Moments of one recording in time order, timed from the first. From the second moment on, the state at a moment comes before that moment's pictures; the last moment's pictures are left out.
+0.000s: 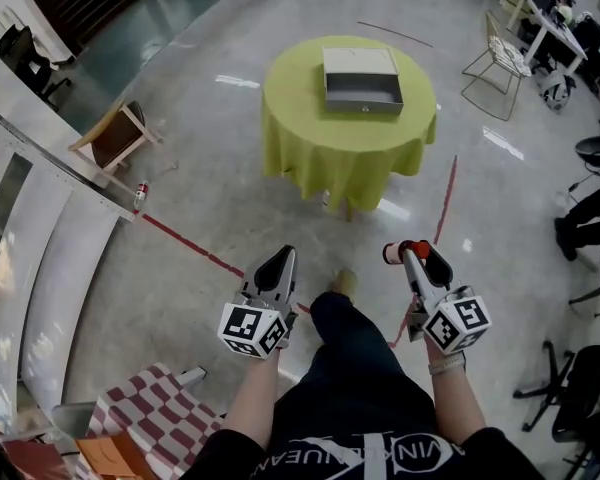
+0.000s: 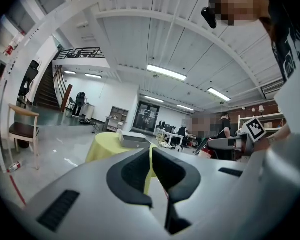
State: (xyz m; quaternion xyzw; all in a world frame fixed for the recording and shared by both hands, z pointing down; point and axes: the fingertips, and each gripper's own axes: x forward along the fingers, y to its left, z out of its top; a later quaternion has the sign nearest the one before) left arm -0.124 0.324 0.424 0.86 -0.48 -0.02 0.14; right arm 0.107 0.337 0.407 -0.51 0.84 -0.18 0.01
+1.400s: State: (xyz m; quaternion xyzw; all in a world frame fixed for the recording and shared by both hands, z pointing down) left arm -0.083 0.067 0.415 0.87 -0.47 -0.01 0.14; right arm 0.121 0.085 0.407 -0.48 0.86 -0.18 0.01
